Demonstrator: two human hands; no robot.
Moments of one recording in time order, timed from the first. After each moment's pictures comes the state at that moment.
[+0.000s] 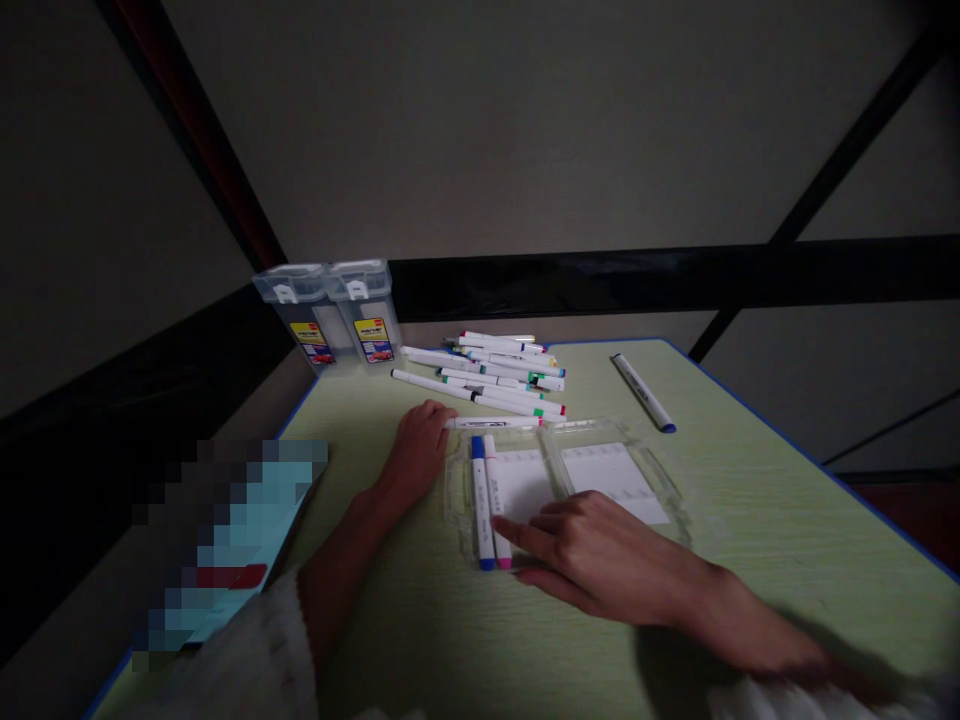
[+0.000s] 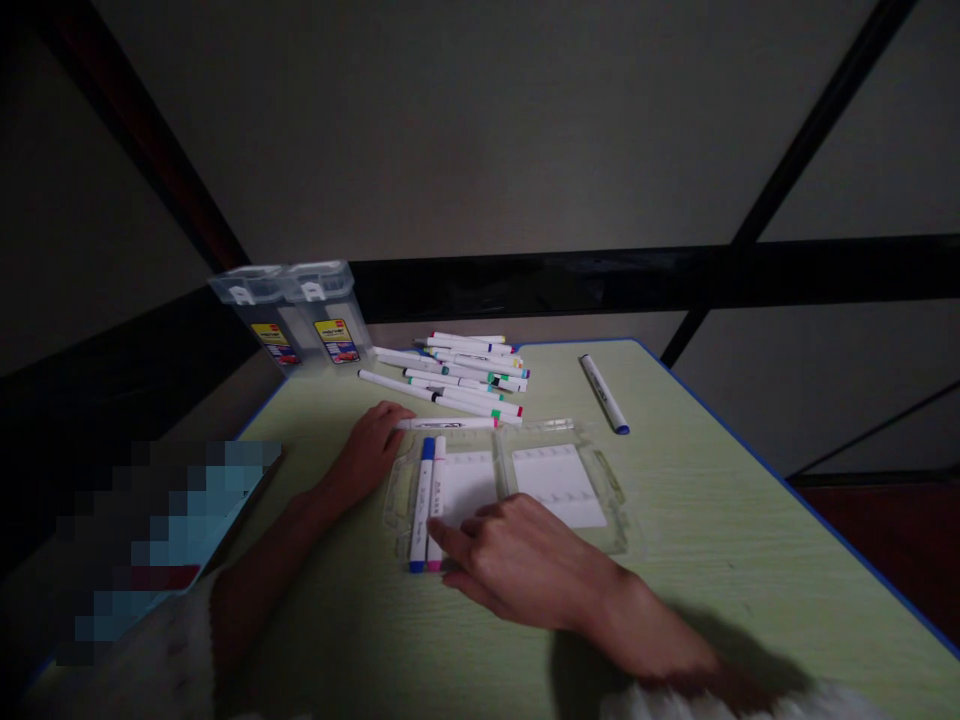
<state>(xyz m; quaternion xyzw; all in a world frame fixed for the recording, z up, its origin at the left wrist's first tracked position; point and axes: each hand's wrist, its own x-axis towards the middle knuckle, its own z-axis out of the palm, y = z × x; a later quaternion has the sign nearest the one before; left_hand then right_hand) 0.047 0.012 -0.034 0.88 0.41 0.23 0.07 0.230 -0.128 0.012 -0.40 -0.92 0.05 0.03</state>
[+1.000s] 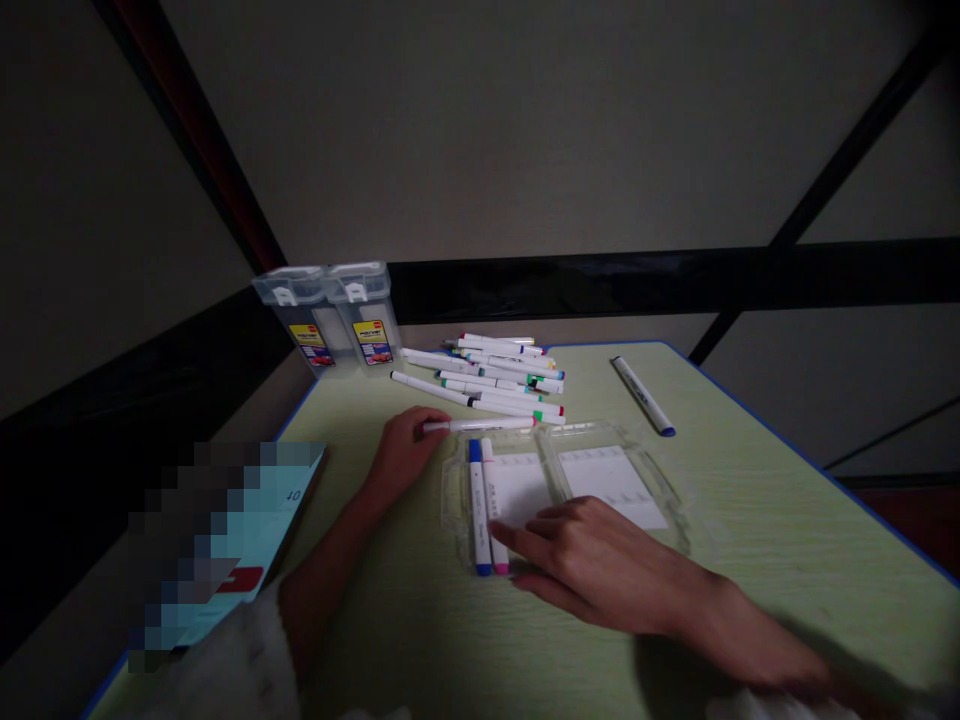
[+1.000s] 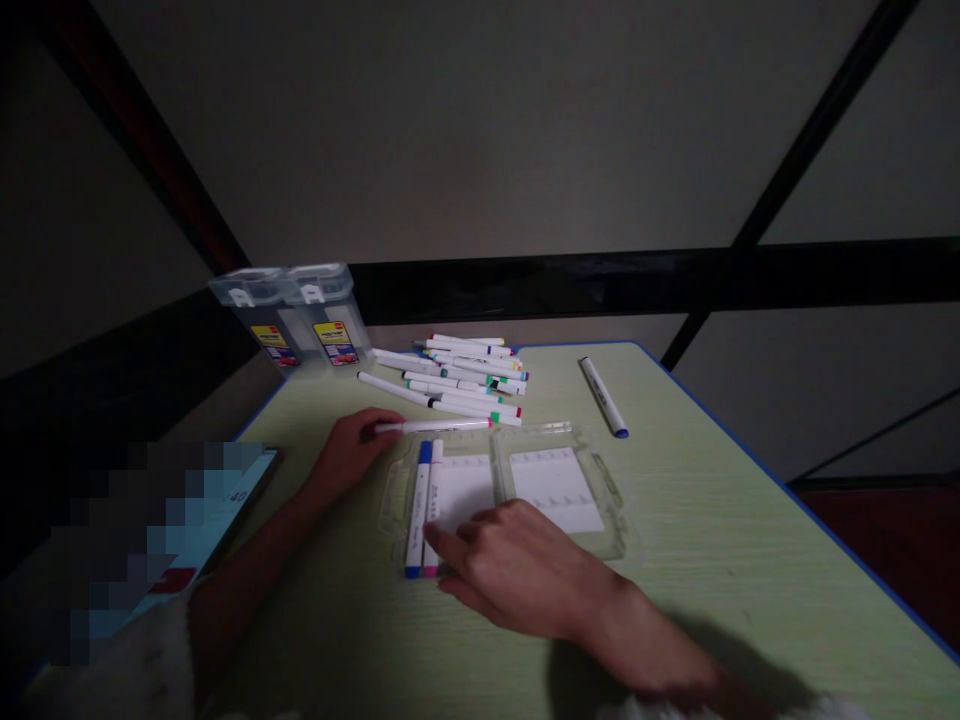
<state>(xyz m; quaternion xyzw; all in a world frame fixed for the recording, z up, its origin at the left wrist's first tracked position) 0.042 0.010 -0.019 0.77 0.48 0.34 0.27 0.230 -0.128 0.012 -0.40 -0.92 0.06 0.04</state>
